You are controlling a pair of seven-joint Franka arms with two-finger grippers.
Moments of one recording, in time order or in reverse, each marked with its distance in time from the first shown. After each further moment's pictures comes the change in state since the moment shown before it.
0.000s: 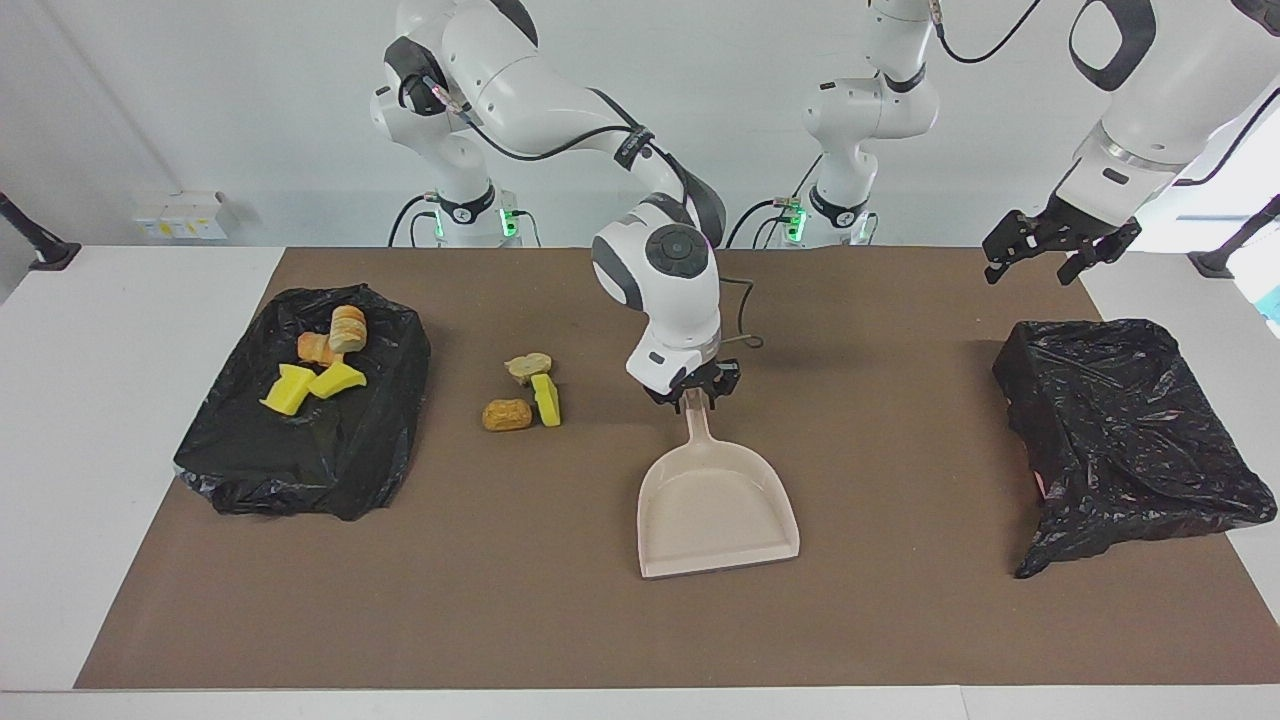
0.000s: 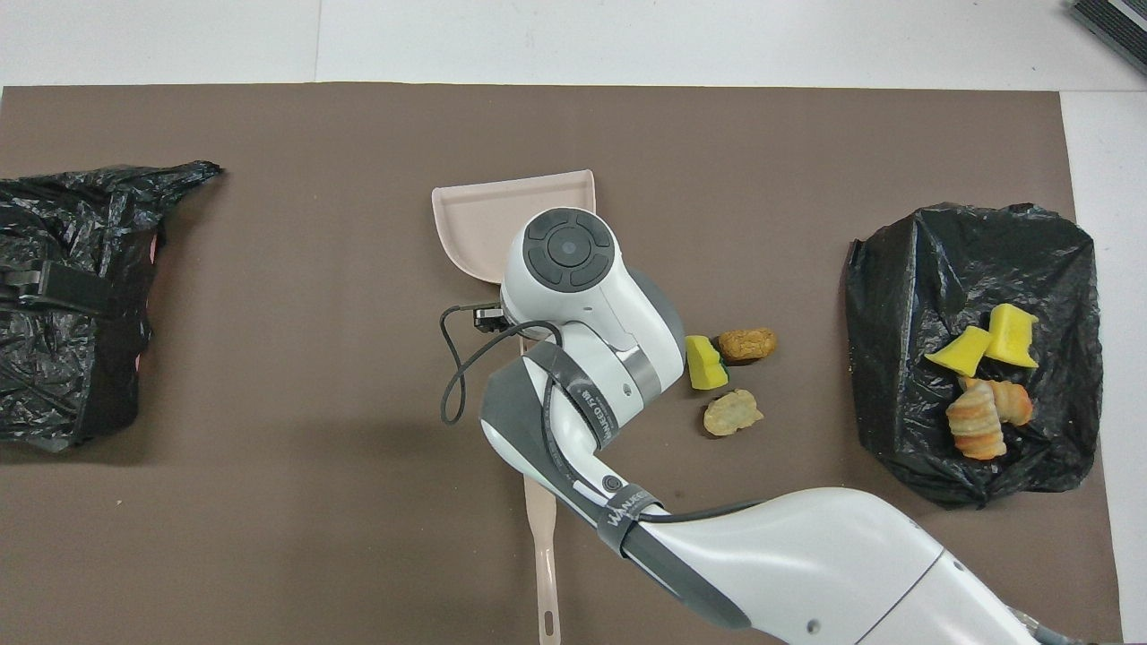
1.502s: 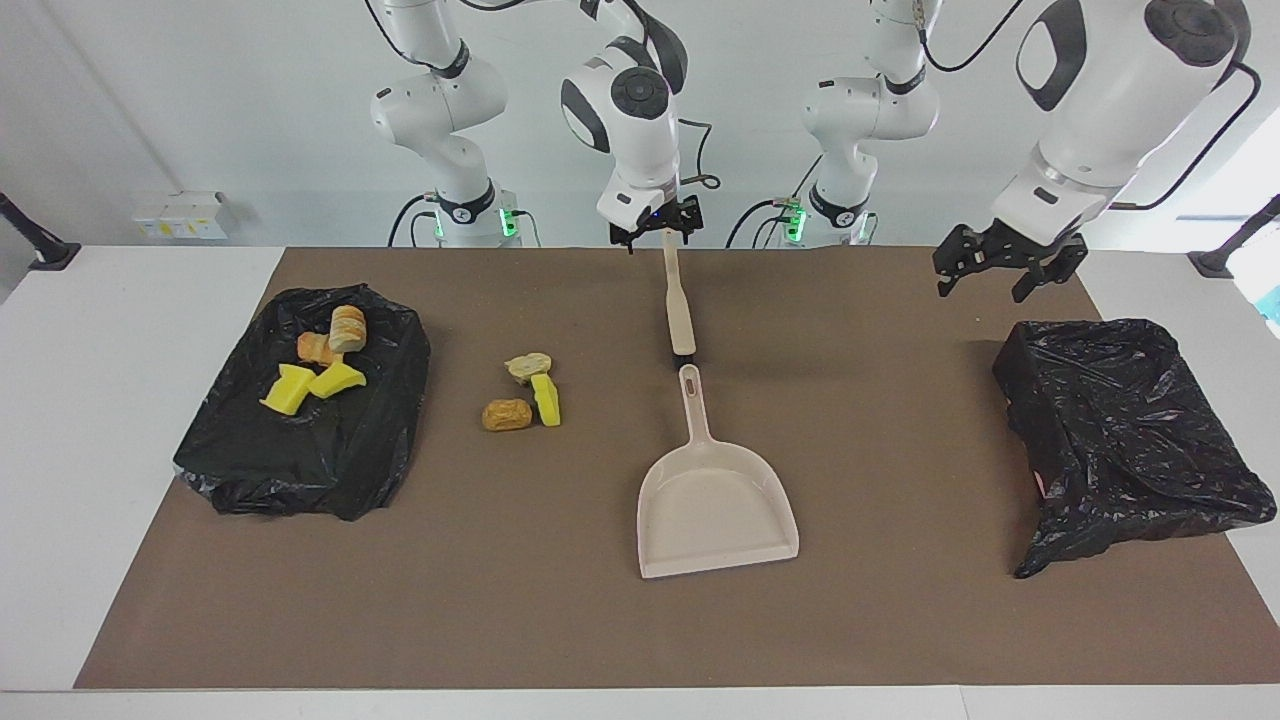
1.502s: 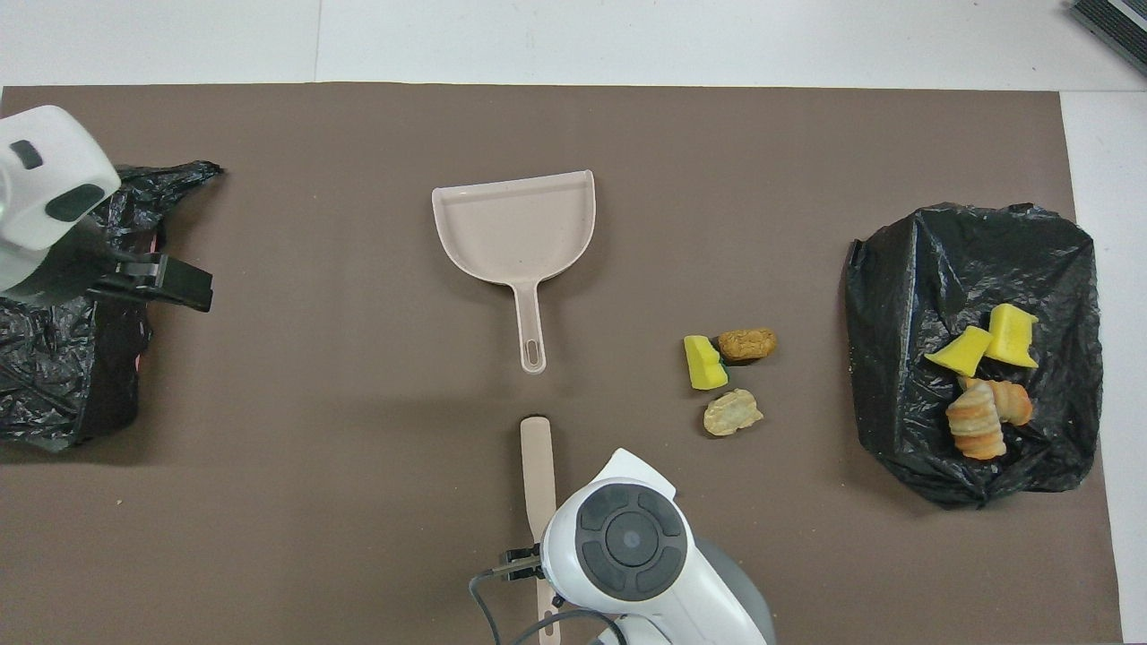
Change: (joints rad) left arm -0.106 0.052 -0.037 -0.003 0.001 0.066 -0.045; right arm 0.120 -0.644 0.012 -0.750 0.326 -0.055 -0.048
